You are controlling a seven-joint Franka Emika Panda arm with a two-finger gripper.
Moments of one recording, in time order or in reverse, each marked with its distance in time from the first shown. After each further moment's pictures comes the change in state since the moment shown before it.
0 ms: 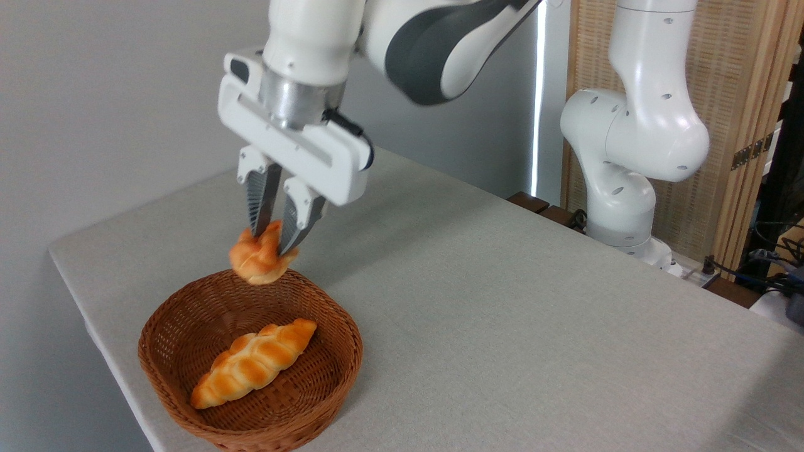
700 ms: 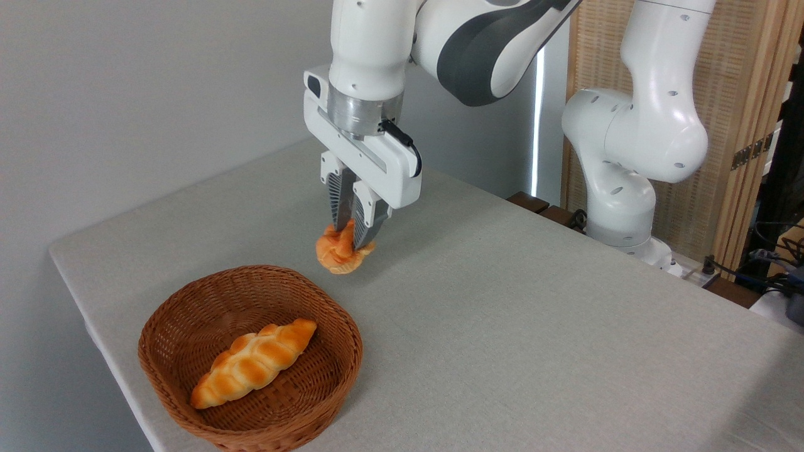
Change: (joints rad) arm -0.055 -0.177 0.008 -0.278 0.050 -0.050 0.187
